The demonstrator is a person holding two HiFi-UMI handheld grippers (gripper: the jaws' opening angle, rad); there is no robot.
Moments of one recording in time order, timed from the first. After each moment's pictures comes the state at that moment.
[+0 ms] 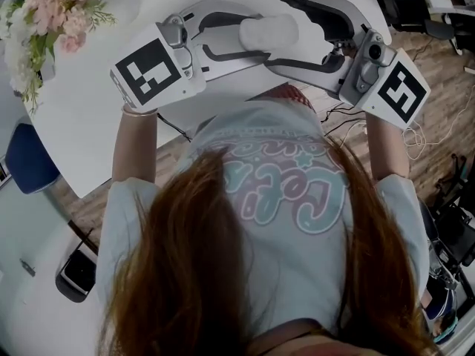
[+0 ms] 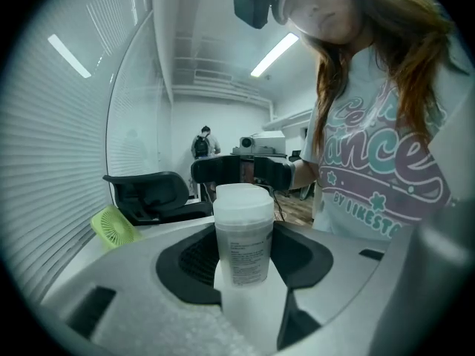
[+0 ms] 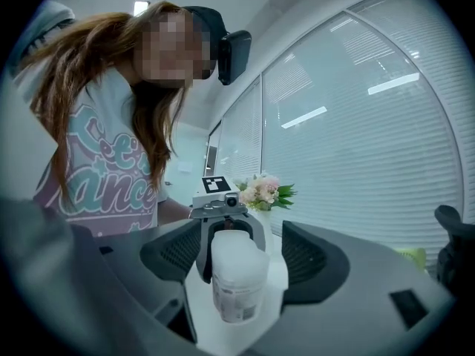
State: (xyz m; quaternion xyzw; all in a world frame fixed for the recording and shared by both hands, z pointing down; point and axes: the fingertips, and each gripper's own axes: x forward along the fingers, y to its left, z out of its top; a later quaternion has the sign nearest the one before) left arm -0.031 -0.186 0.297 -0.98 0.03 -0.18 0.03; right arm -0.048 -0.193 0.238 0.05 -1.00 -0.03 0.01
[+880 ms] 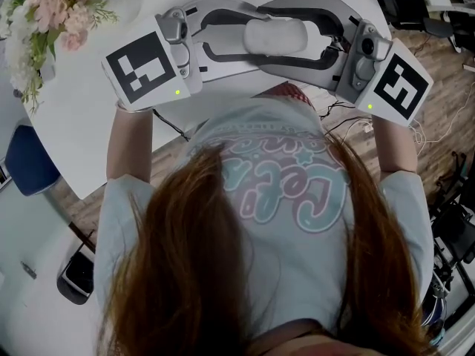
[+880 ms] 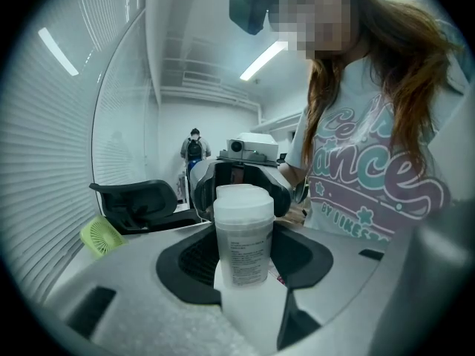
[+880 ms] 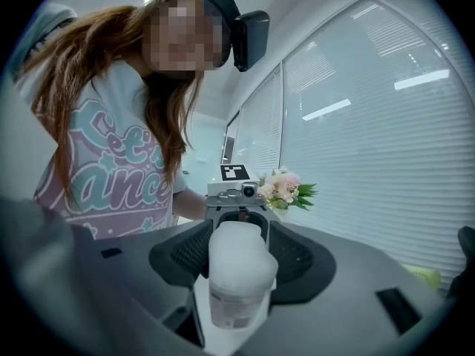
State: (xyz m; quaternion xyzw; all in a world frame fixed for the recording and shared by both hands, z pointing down) left arm -0.031 -0.174 0.279 -0.98 -0.02 -0.17 0.03; right arm -0.071 -0.175 0.238 -0.02 -1.00 -0.07 0.06
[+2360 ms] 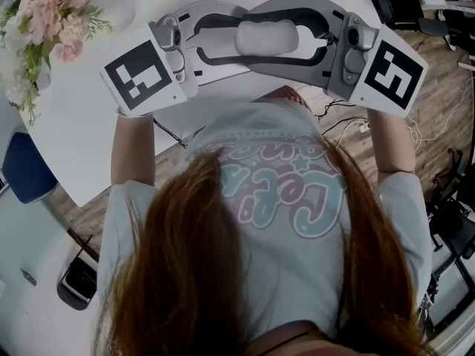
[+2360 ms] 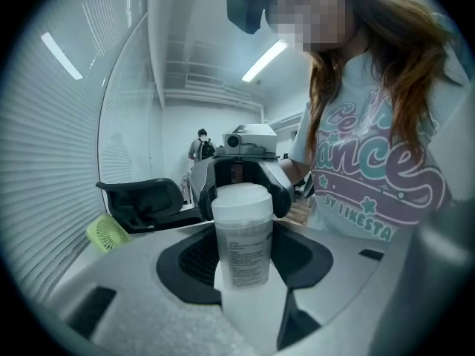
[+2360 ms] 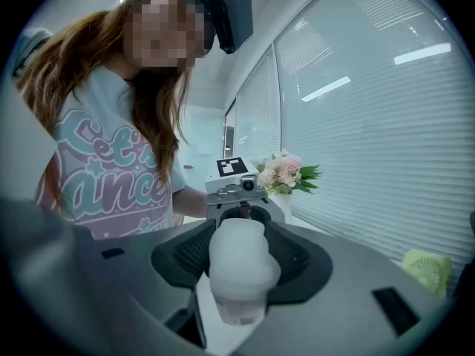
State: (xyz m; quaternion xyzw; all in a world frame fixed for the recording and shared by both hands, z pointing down) left arm -0.036 -0.186 0.288 -0.98 -0.01 -0.17 0.04; right arm -0.082 -0.185 0.248 -0.05 -0.99 -0.03 0.10
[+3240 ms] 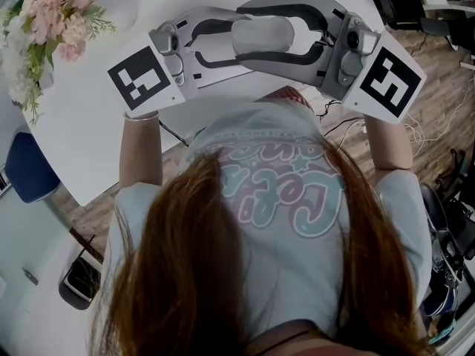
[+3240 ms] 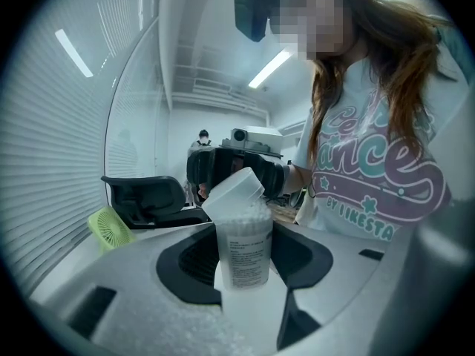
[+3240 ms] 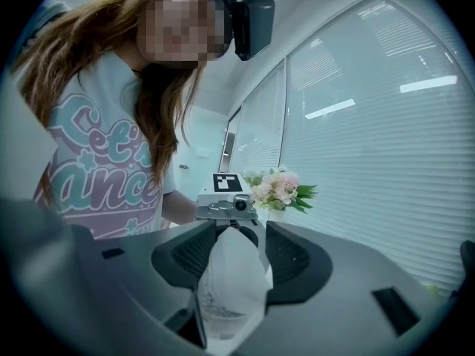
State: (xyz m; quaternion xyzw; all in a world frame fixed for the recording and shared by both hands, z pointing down) left arm -0.043 -0.183 0.294 -0.99 0.01 -0.14 0.01; right arm -0.090 -0.188 0.236 -0.02 -0.99 -0.08 0.07
